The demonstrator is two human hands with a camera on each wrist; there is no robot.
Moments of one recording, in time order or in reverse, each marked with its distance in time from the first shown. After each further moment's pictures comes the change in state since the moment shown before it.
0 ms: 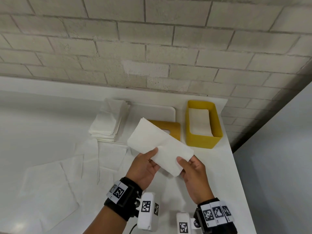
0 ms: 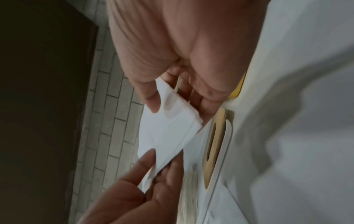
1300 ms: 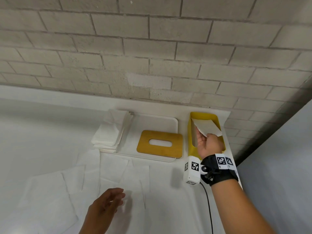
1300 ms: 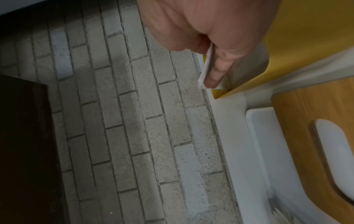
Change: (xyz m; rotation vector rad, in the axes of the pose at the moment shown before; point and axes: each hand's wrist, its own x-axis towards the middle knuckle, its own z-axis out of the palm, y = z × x) left_hand -0.065 0.024 -0.128 1.068 0.280 0.330; right_hand 0.136 -0.080 -0.002 0.776 0.519 -0.011
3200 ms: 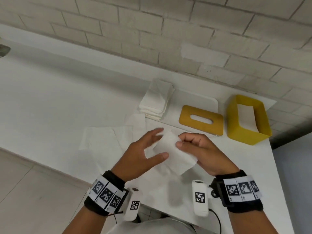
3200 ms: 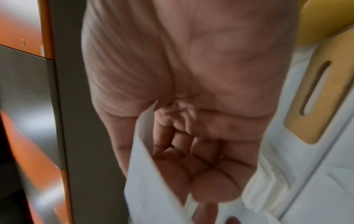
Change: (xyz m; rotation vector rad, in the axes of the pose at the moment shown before) left_hand -0.012 0.029 -0.107 -0.060 -0.280 0.376; right_hand -0.224 0.109 -0.020 -1.198 -1.080 0.315
